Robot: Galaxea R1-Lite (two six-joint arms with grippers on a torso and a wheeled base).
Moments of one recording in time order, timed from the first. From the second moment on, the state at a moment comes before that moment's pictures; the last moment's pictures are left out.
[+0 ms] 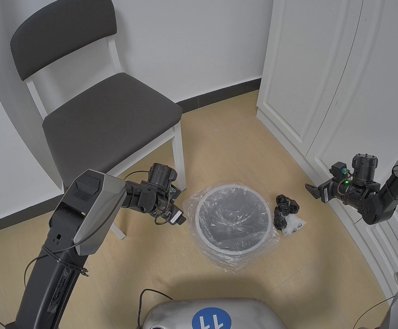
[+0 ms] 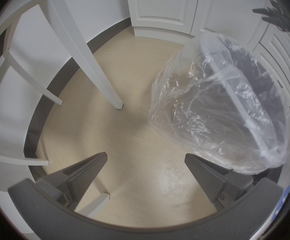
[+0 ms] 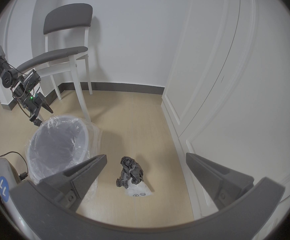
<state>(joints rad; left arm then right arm) -0.39 2.77 -2.00 0.09 0.03 0.39 -0.01 2.15 -0.84 -1.00 0.15 -0.39</state>
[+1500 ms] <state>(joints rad) -0.40 2.72 -1.89 -0.08 -0.21 0.50 -0.05 2.22 -0.89 -0.99 0.16 -0.39</state>
